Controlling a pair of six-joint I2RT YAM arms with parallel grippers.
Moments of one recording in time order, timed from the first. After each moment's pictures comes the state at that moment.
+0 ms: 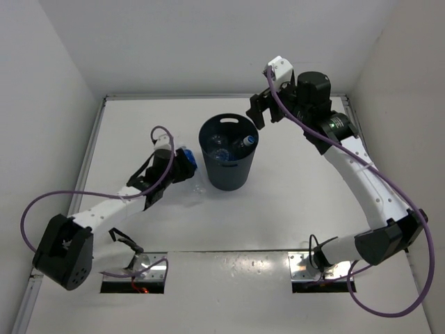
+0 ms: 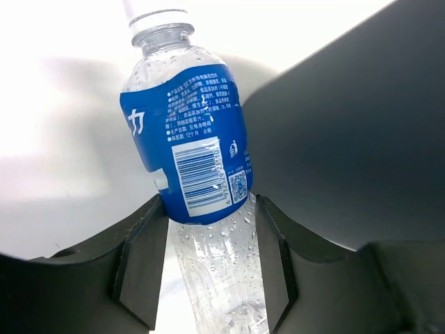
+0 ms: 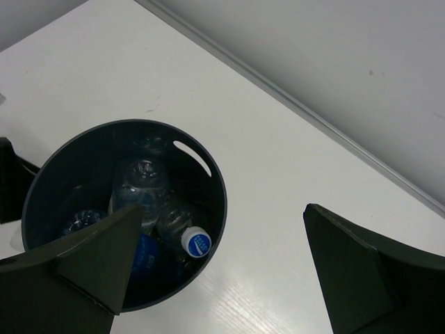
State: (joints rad) left arm -0.46 1.21 0.58 0.07 -0.14 -0.67; right arm 0.42 1.40 1.53 -0.44 -0.19 -0.20
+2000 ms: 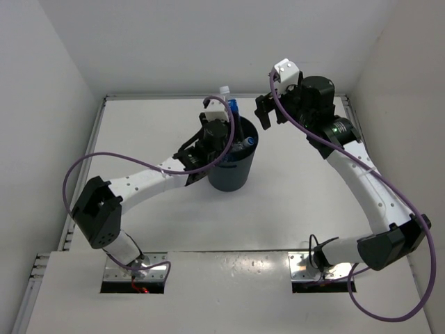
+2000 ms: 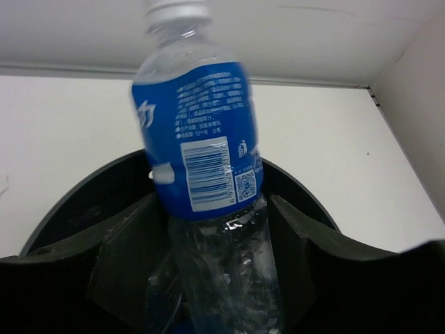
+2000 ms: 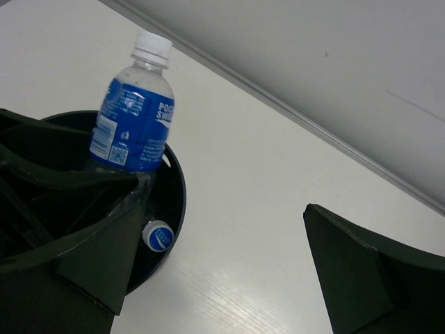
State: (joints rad) left arm -0.82 1.57 1.20 0.23 -0.61 -0.37; right arm 0.40 1.36 1.47 -0.41 -0.09 -0.22
